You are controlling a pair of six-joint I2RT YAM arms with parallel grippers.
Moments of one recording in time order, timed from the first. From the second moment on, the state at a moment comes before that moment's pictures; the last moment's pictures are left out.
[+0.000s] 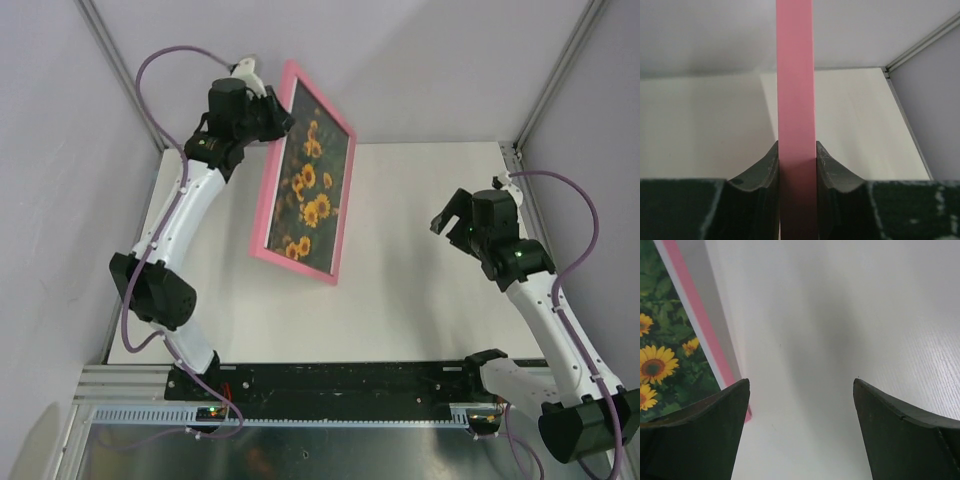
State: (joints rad) left arm -0.36 1.72 1.90 -0.43 0.10 -0.37; right arm 0.25 0.98 1.03 -0.68 0.21 0.70
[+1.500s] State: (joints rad) left arm -0.12 1.96 0.92 0.50 0.58 -0.85; right arm 0.25 1.20 0.70 -0.30 -0.07 0.68
